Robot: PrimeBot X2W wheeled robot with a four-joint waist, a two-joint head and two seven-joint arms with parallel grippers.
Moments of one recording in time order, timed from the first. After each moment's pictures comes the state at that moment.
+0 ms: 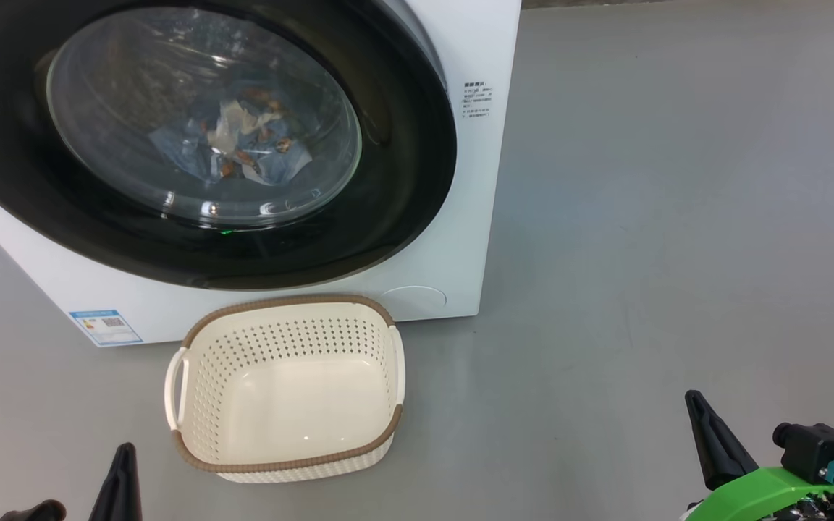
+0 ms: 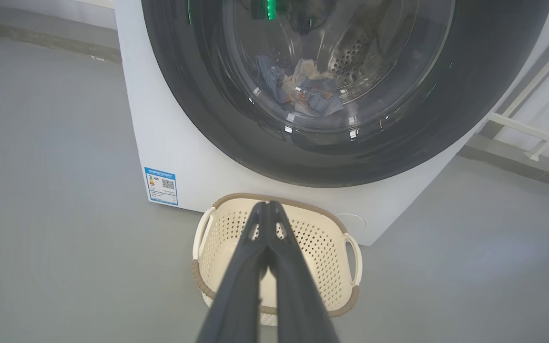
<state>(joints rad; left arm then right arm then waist) 0.05 0.11 0.03 0.25 -0.44 -0.13 -0.23 -0.08 -0.16 0.02 0.40 0.43 0.13 -0.23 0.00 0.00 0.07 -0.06</state>
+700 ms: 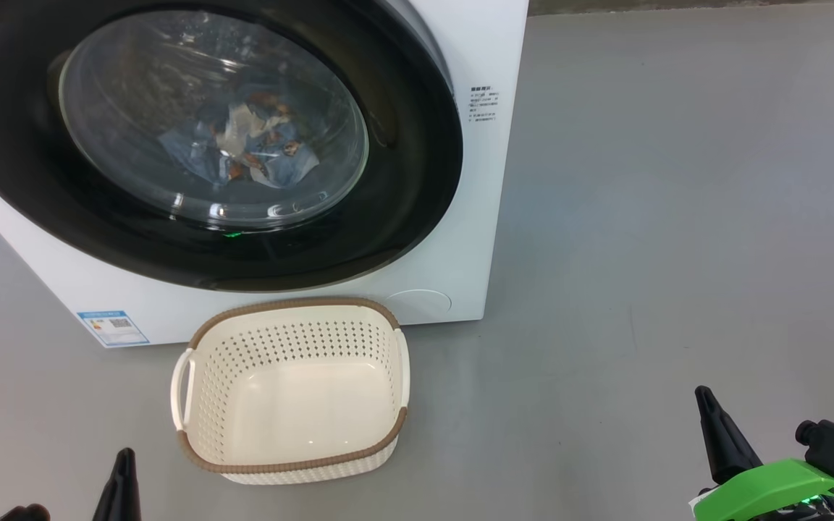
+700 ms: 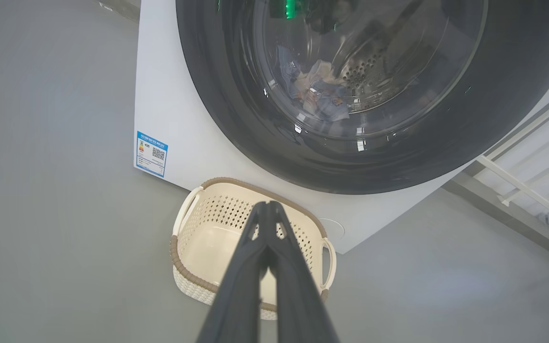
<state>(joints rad) 0.04 0.10 0.04 0.25 -0.65 -0.13 -0.17 -0.08 -0.15 -0.01 0.37 0.64 0.13 -0.17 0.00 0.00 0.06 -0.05</state>
